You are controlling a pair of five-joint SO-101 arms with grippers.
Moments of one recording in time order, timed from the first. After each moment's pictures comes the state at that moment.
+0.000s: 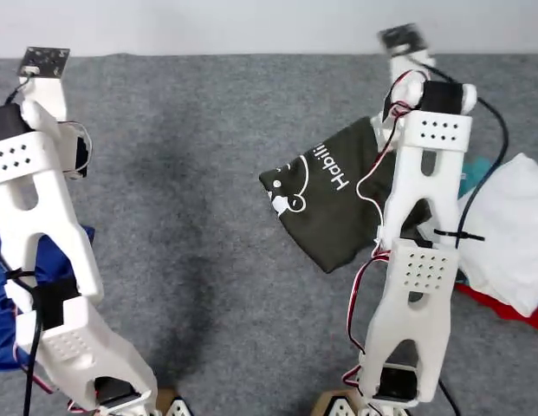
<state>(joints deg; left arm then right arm) -23.1 16.9 -29.7 99.3 -10.1 4.0 50.6 -76.7 100.6 11.5</state>
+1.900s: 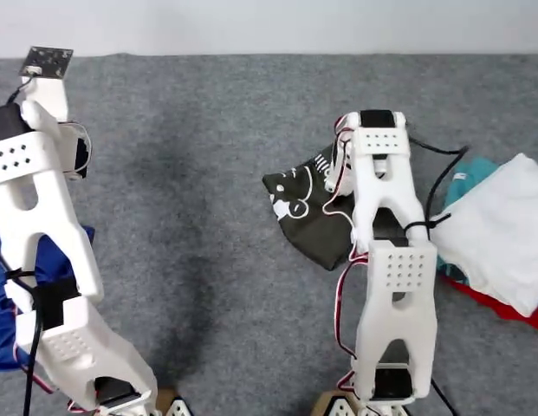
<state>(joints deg) -23.1 16.9 -29.7 99.3 -12.0 -3.7 47.9 -44.5 100.5 -31.4</state>
